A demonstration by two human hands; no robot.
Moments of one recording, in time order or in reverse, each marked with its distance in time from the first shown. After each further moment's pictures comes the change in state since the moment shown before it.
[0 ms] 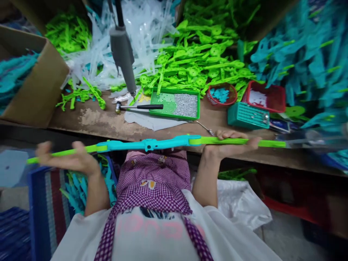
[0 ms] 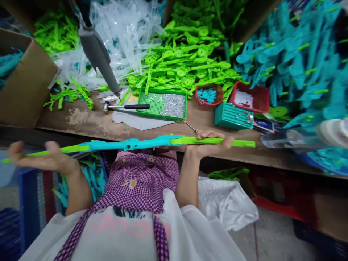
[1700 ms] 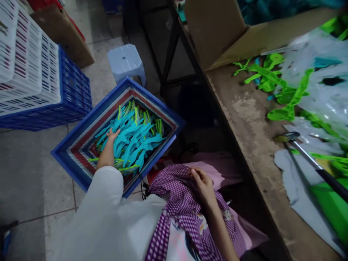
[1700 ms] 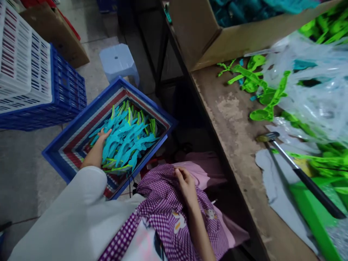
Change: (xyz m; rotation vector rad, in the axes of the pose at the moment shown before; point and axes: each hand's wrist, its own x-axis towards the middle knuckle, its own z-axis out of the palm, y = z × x) left_hand -0.303 -0.244 -0.406 0.612 0.656 -0.851; right_hand -0.311 0.082 -0.035 -0.991 -1.865 0.742
